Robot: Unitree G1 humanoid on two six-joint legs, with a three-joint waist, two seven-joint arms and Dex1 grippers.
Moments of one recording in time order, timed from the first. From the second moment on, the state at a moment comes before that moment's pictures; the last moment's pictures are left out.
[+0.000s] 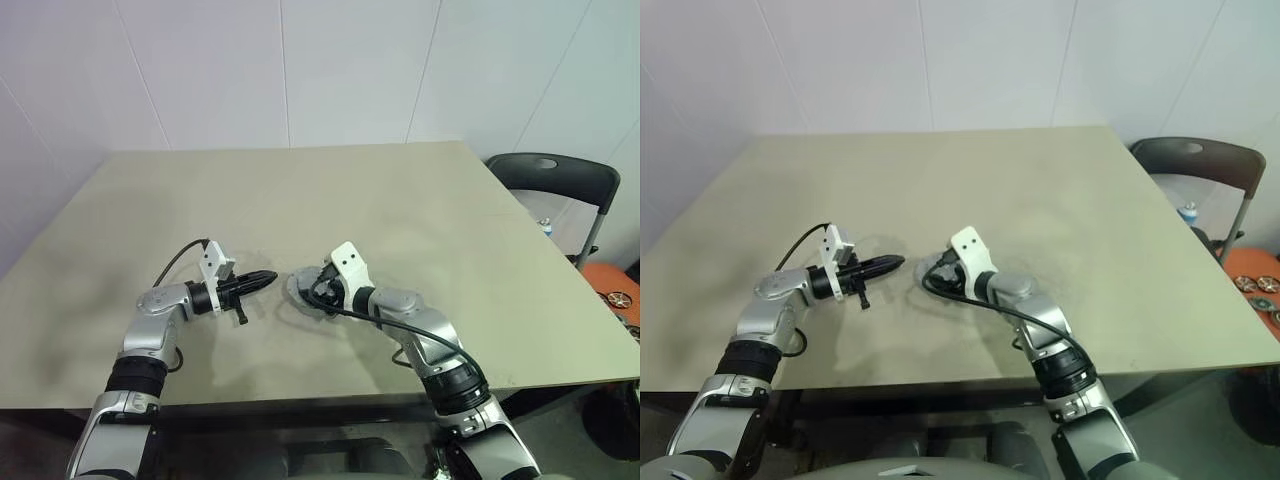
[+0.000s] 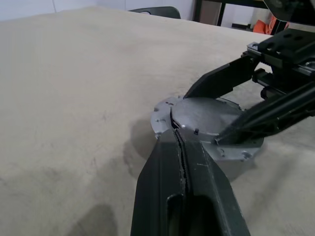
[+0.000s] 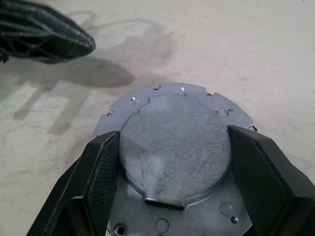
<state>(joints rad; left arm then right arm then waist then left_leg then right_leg) -0.41 0.43 0.02 0.48 -0.32 0.04 -1.14 -0.43 -0.13 0.26 0.00 0.13 0.76 0.46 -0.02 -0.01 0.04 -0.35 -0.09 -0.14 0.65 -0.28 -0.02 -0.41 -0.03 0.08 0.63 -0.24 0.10</state>
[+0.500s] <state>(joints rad) -0.41 0.43 0.02 0.49 -0.32 0.04 -1.14 -0.43 -0.13 0.26 0.00 0.17 0.72 0.50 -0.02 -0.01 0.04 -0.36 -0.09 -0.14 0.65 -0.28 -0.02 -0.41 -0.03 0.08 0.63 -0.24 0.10</state>
